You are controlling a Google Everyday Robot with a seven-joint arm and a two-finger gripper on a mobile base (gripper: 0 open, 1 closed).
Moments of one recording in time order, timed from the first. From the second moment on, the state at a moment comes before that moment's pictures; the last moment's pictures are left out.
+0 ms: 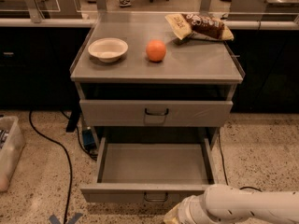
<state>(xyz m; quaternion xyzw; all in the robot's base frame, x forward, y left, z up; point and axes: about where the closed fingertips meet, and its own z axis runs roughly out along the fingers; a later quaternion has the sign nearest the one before) 0.365 -0.081 0.444 -0.44 0.85 0.22 0.18</state>
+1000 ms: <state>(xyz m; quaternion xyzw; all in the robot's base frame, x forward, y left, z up) 0.412 -0.052 0.412 -0.41 0.86 0.24 0.21</state>
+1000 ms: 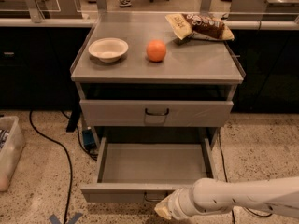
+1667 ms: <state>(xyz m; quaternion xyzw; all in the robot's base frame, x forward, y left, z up) 0.448 -0.058 0.408 -0.39 0.87 0.21 0.22</state>
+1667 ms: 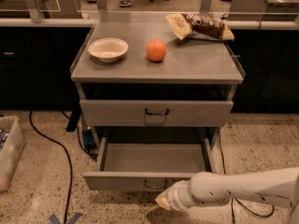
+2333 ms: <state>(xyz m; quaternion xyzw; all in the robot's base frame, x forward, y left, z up) 0.493 -0.086 0.417 -0.36 0.88 0.18 0.25</state>
